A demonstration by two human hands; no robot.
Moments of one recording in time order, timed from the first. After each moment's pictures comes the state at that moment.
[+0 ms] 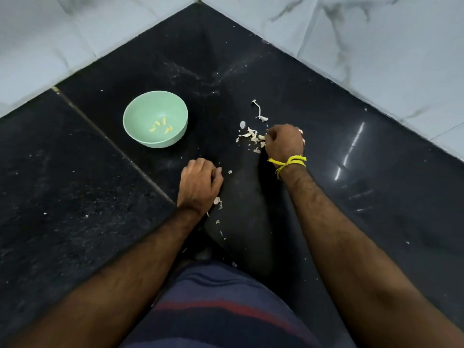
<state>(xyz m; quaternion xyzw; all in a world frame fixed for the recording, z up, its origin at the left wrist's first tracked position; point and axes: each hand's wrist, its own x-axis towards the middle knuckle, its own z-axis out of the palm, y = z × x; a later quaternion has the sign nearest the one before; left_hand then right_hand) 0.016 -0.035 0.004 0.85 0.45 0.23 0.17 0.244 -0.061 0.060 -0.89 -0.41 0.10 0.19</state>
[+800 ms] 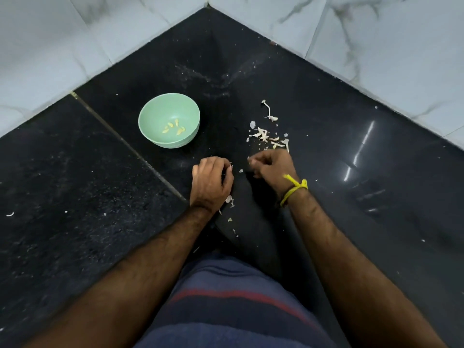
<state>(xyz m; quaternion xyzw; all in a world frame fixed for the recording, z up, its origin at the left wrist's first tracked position) 0.011 -0.039 0.007 0.84 0.43 0.26 0.18 0.178 -0.098 0.054 -0.76 -0.32 0.37 0.44</state>
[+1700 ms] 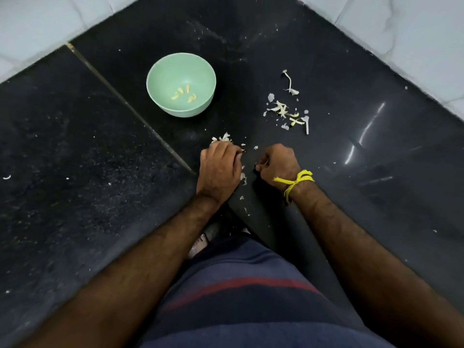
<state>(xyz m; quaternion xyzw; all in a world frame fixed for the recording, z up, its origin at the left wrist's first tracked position) -0.006 -0.055 -0.002 0.85 0.42 0.27 0.14 0.140 -0.105 0.063 -0.84 -0.43 0.31 0.11</state>
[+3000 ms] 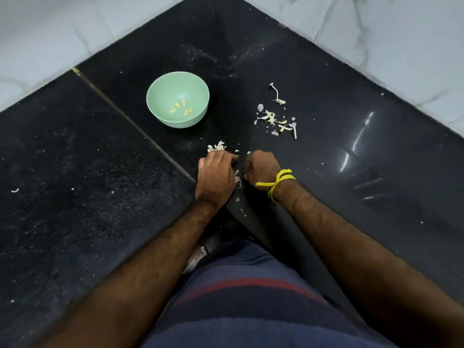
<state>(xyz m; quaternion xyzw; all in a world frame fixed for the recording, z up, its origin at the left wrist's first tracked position) -0.008 -0.061 0.005 0.86 0.43 0.21 0.17 0.122 -0.103 0.073 -0.81 -0.50 0.31 0.07</state>
